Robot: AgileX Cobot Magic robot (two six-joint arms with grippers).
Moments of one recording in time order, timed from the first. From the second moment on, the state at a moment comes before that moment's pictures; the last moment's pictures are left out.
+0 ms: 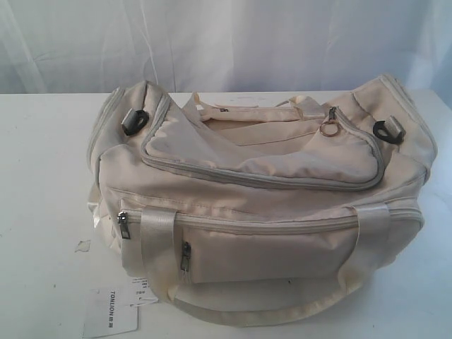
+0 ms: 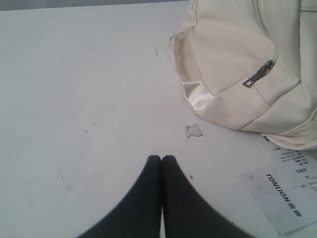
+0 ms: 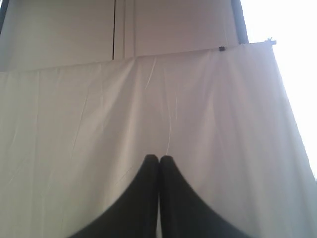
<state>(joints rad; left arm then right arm) -0.06 0.00 0.02 -0.05 0.39 0.00 -0.09 0.00 -0.01 -0.04 -0.67 0.14</state>
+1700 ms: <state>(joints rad) -0.06 0.30 -0.40 -0.13 0.29 0.25 -0.09 0.99 -0.84 0.08 0.41 0.05</state>
